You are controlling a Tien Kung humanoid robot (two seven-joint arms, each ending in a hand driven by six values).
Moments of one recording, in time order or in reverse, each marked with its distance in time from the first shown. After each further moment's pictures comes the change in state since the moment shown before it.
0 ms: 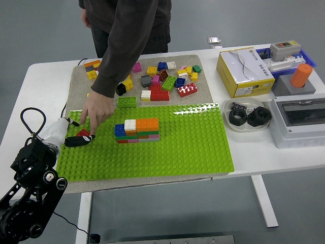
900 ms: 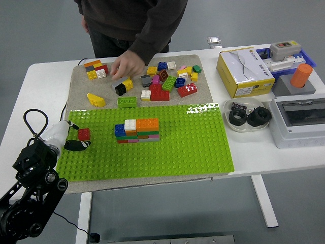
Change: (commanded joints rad) left arm -0.020 0.053 0.058 0.012 -0.010 0.002 0.000; right arm 0.001 -0.001 0.000 0.000 -0.008 0.002 -0.003
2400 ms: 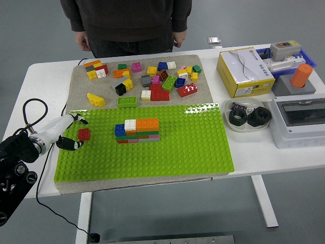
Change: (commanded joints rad) left arm -0.088 0.214 0.112 0.122 -0.208 -0.050 -0.443; right arm 0.018 0.000 -0.021 0.000 0.013 0.005 0.000
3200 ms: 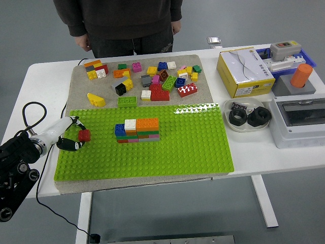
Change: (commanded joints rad) left arm -0.014 -0.033 -0.022 0.085 -0.016 0.003 -0.021; right arm -0.003 0.003 0.001 0.000 -0.006 0.001 -0.001
